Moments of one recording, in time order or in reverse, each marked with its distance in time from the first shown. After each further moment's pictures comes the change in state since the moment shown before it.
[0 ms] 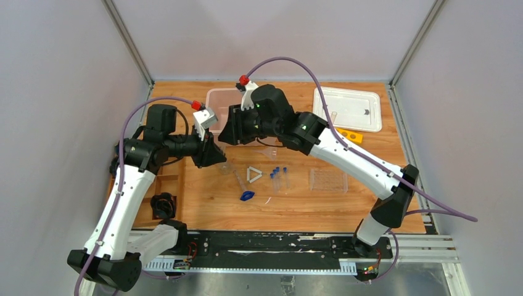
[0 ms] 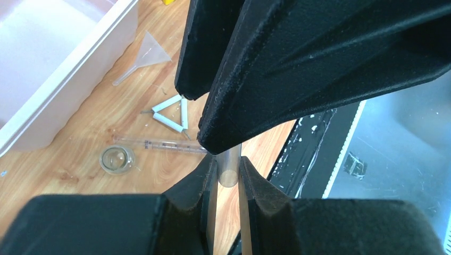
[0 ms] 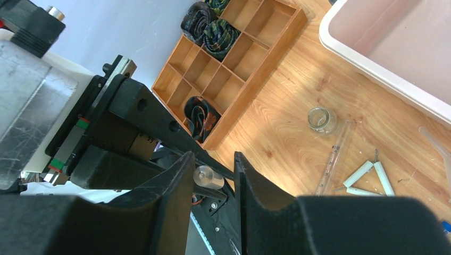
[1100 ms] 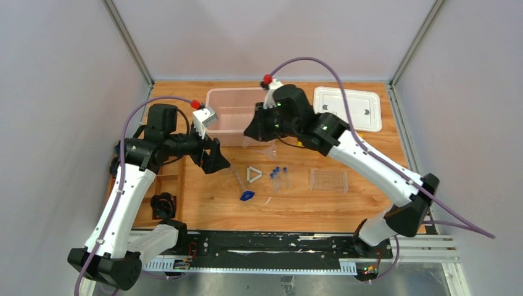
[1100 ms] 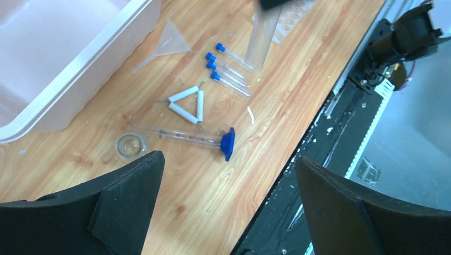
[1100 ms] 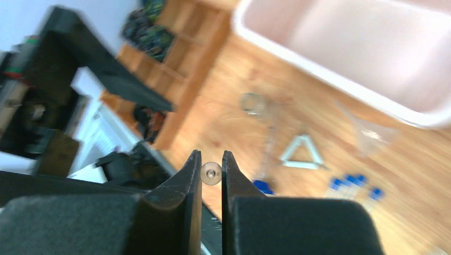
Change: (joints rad) left arm -0.001 0.006 -0.002 0.005 -0.073 -0.015; right arm -0.058 -0.089 -0.090 -0.064 0.072 -0.053
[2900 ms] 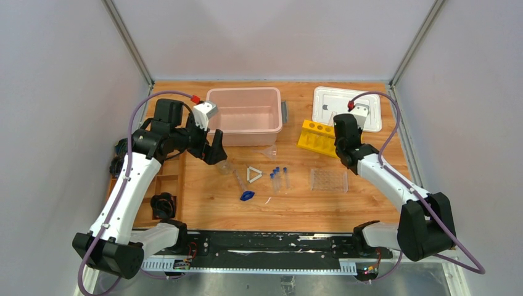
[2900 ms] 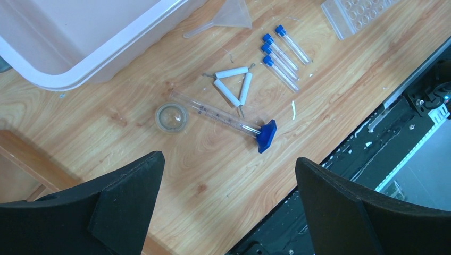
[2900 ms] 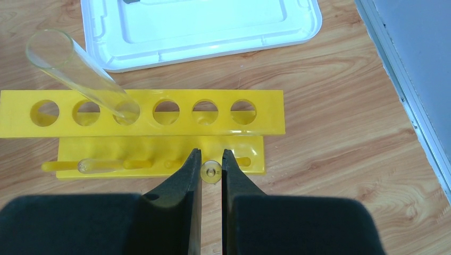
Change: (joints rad) left arm 0.000 0.091 0.025 -0.005 -0.248 -0.082; right arm -0.599 -0.286 -0.875 0.426 0.706 -0.196
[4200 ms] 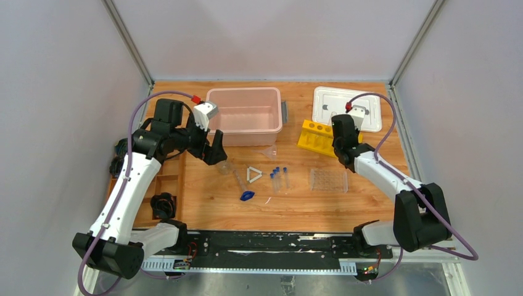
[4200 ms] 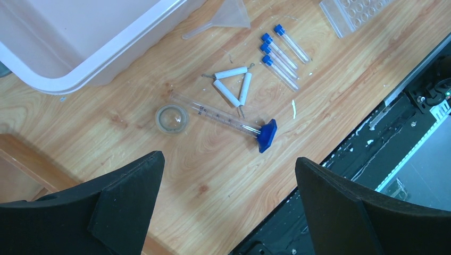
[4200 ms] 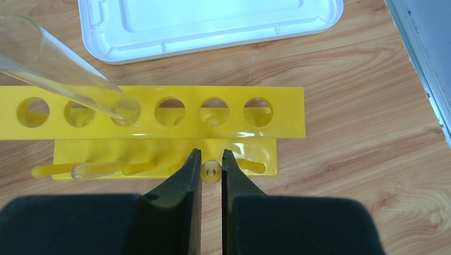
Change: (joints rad) left arm 0.000 0.000 0.000 0.000 0.014 0.017; right arm -0.013 0.070 -0.009 0.053 -0.035 0.016
